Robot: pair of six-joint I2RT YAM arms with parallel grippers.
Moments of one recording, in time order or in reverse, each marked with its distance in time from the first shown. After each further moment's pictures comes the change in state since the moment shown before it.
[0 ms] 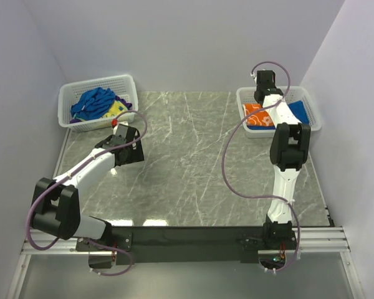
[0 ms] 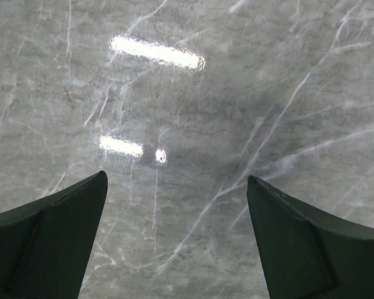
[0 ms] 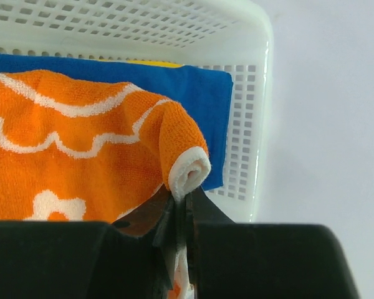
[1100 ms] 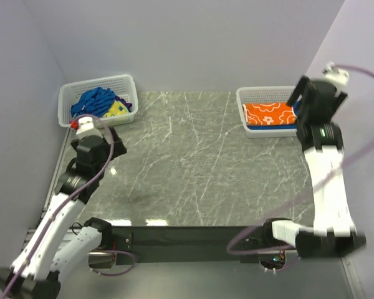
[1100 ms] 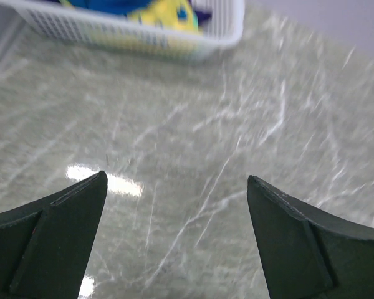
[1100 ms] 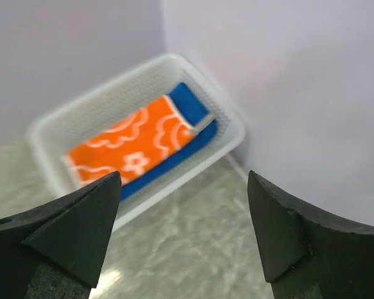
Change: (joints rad) left arm 0.005 -0.572 -0.050 0.024 -0.084 -0.003; right arm -0.021 -0.945 -0.401 -0.158 -0.055 0.764
